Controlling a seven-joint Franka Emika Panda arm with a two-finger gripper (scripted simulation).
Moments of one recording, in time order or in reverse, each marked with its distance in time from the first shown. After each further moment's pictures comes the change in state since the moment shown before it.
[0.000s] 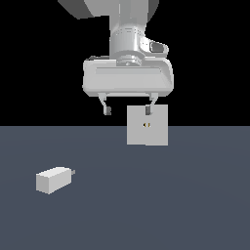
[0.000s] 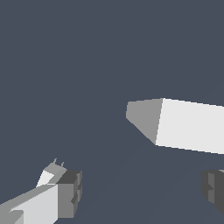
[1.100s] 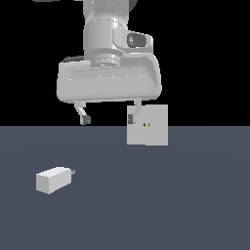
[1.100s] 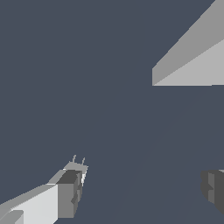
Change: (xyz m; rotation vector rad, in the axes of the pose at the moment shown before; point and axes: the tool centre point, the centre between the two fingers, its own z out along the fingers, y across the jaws) arm -0.037 -0.041 0.025 -0.003 0.085 0.154
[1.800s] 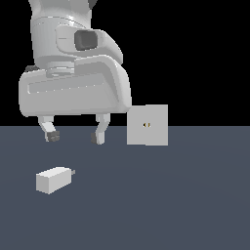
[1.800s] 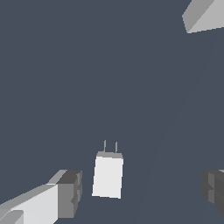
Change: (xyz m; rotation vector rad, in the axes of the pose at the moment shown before) arm -0.040 -0.050 0.030 -0.004 0.098 0.176
